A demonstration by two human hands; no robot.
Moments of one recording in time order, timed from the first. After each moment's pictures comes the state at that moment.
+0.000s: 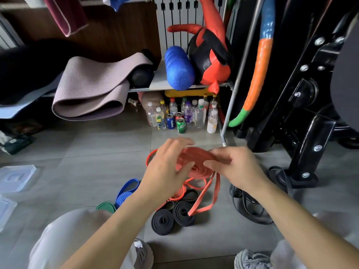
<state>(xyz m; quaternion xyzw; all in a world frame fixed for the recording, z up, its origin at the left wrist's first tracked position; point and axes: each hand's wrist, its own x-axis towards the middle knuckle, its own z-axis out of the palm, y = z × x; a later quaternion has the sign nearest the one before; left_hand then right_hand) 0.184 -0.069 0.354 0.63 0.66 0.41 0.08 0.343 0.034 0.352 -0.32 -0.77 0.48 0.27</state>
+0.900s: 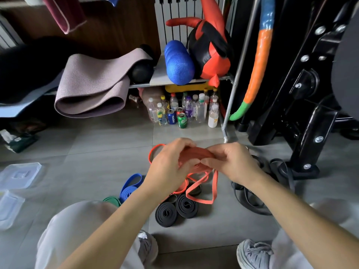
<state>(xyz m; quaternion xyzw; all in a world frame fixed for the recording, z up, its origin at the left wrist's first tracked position) 0.192 -0.076 0.350 0.58 0.69 0.40 0.14 0.342 0.027 0.345 -0.34 -0.81 0.42 0.22</state>
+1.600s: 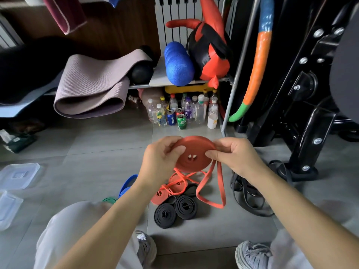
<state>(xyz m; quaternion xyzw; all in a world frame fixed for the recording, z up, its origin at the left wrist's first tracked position) 0.182 -0.065 0.357 0.44 0.70 0.52 0.21 0.345 0.035 0.353 -0.33 -0.69 0.58 0.27</state>
